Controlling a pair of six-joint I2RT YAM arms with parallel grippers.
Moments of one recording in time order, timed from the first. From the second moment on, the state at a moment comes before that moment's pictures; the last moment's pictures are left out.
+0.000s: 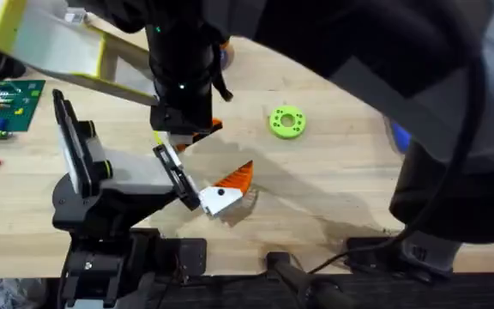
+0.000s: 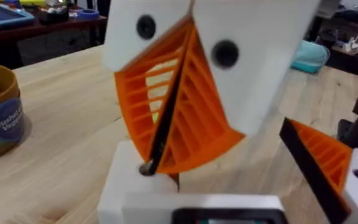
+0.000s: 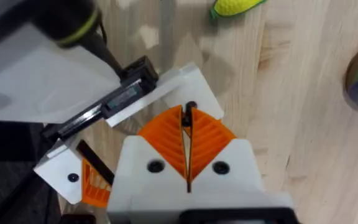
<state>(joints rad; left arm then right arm) -0.02 0.00 0.01 -0.08 0.97 -0.06 1.05 2.13 2.37 -1.56 -0.10 -0.53</state>
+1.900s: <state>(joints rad) -0.02 0.00 0.01 -0.08 0.97 -0.08 1.05 2.15 2.38 -1.55 -0.10 -0.53</state>
